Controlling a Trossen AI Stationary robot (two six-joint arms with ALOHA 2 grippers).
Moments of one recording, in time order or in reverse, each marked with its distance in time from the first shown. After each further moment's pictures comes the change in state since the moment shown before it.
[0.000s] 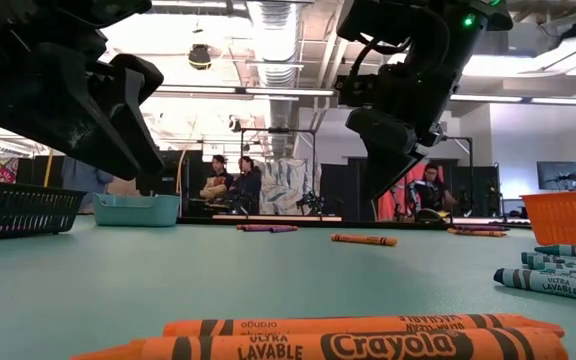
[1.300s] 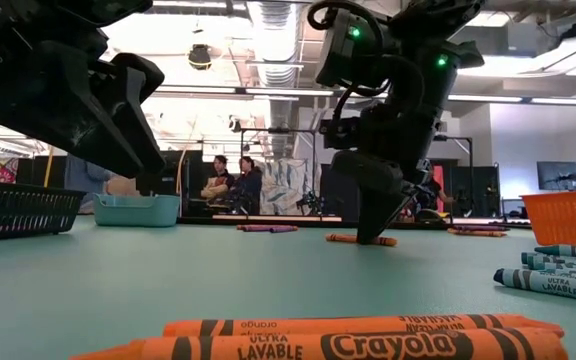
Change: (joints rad) left arm 0.000 -0.001 0.000 0.007 -0.004 0.002; right arm -0.040 0.147 0.002 0.058 -0.175 0.017
